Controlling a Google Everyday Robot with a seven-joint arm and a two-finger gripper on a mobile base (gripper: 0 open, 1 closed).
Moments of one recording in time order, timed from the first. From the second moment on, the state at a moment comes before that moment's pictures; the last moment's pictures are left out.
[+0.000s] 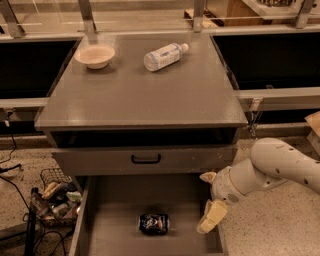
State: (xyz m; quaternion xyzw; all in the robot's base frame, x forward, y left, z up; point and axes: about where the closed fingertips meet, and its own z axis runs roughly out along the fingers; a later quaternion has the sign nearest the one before) arm 0.433 -0.128 0.609 -0.57 0.76 0.24 0.20
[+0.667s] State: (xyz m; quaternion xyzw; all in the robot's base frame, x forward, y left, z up) arm 0.457 -0.089 0.560 -0.55 0.75 0.28 0.22
